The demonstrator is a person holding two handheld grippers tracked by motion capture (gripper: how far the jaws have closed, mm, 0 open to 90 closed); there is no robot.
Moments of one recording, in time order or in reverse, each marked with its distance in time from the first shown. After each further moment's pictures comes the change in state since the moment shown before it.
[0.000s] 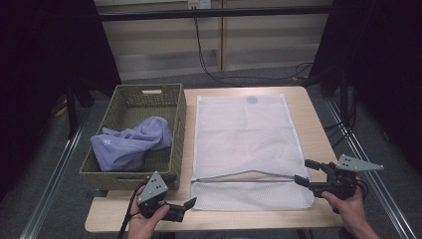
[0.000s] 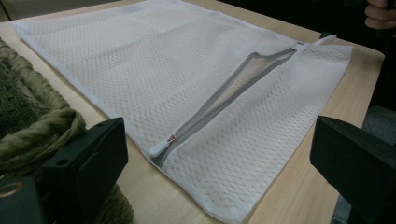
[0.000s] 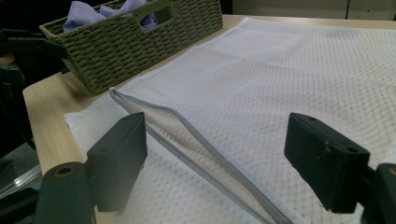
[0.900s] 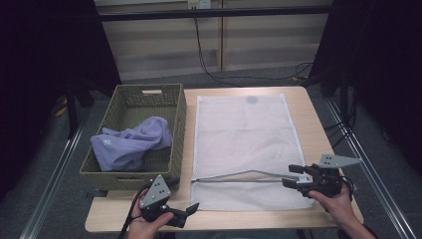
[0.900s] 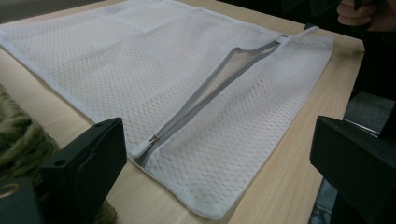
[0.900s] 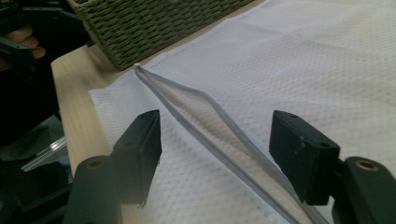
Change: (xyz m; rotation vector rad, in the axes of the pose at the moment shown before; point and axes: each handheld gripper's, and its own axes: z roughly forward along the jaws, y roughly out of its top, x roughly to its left) left arm -0.011 0.000 -0.001 0.017 -0.038 0.039; right arm 0.010 0.004 0.029 0.120 0.129 -0.015
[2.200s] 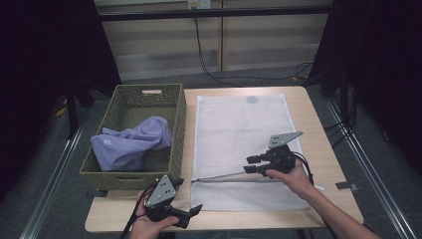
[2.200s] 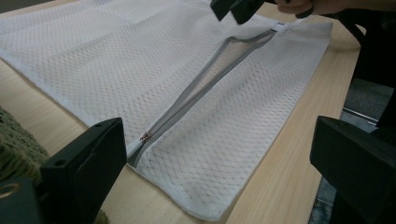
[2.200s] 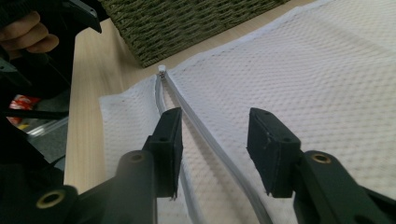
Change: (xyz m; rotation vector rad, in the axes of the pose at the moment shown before) left arm -0.002 0.002 0.009 0.043 -0.021 0.034; right arm 0.000 0.056 0.108 0.181 0.196 -0.086
